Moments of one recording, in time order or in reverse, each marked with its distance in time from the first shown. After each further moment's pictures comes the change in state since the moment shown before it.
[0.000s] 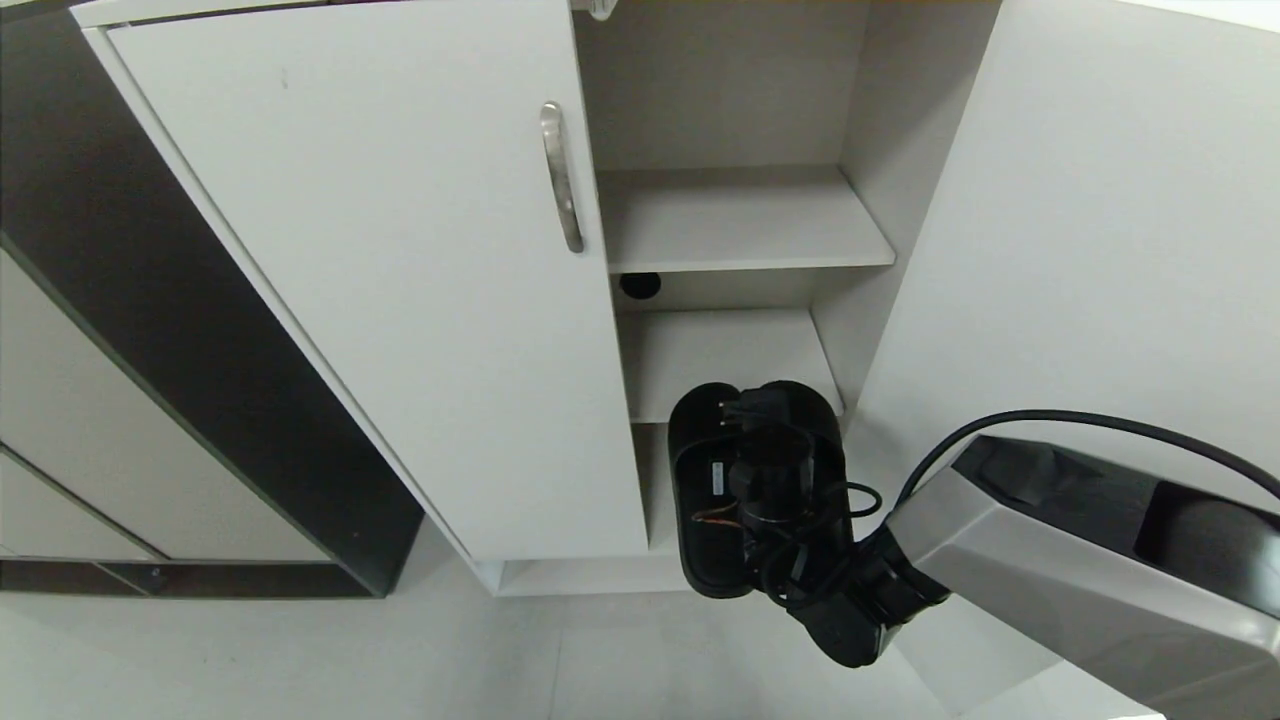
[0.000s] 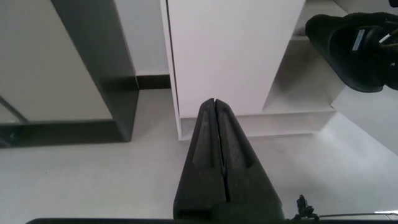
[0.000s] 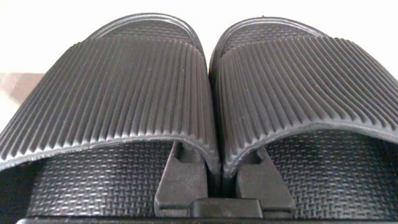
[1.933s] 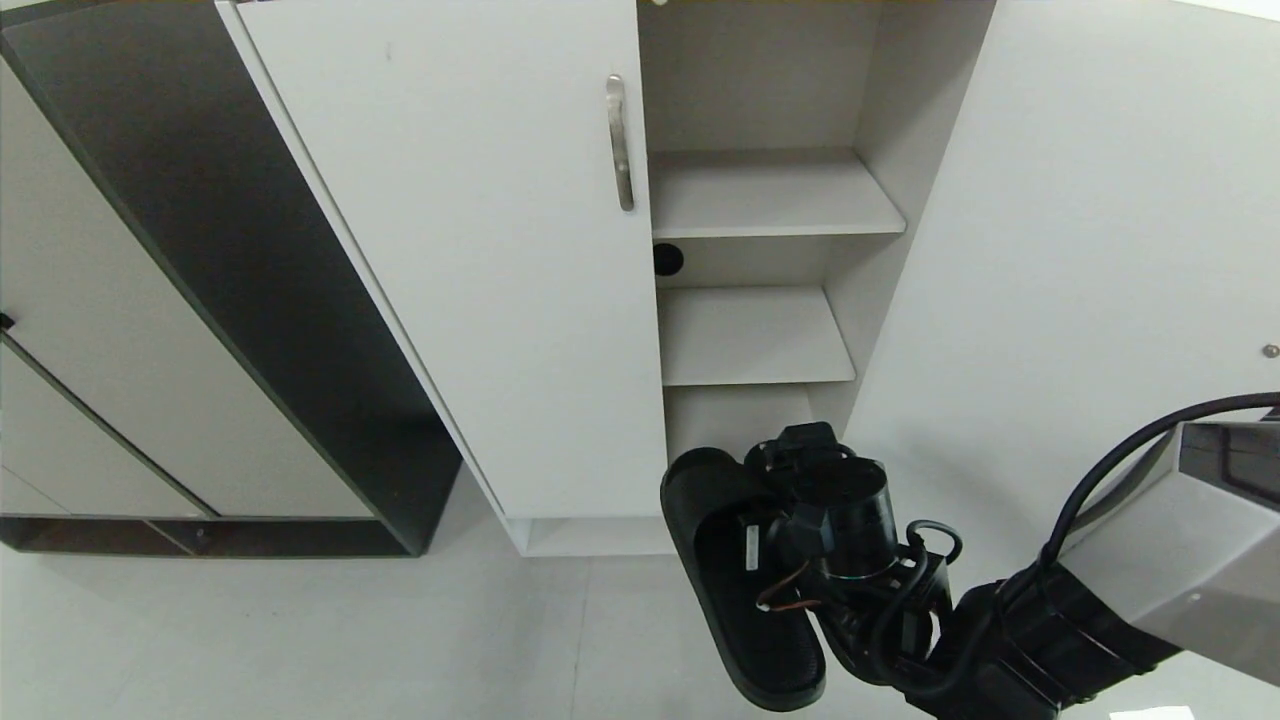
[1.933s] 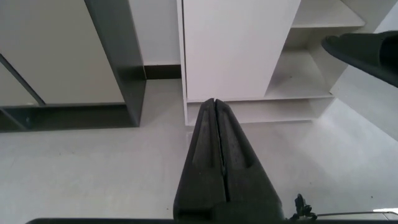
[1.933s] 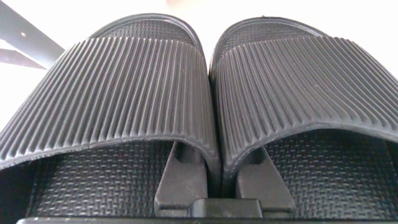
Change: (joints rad) left arm 0.000 0.000 0.000 0.000 0.001 -0.001; right arm 0.055 -0.307 0.412 0.144 0.244 0.207
